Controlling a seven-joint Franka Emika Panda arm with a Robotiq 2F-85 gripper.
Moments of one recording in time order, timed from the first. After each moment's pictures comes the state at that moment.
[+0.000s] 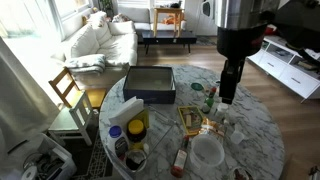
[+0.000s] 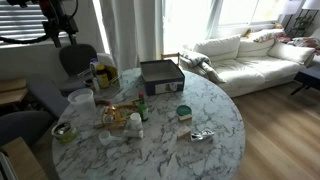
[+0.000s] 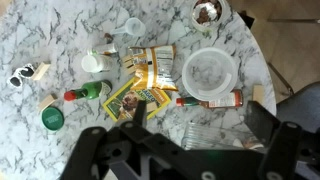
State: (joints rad) arm 0.10 -0.18 0.26 -1.93 -0.18 1.57 0.05
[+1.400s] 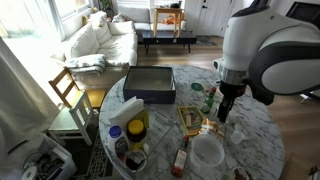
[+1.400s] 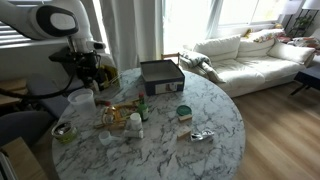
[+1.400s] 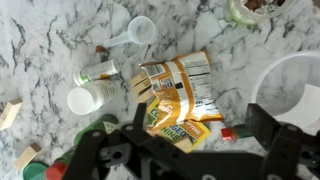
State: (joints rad) arm 0.04 -0.15 0.06 -2.37 -0.18 2.09 0.00
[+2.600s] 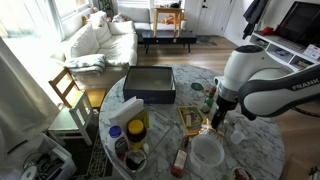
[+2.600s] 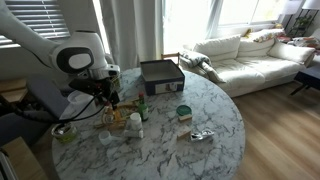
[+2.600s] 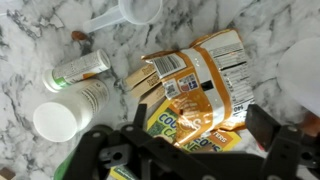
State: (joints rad) arm -0.01 0.02 -0.02 -2.49 -0.12 2.50 -0.08
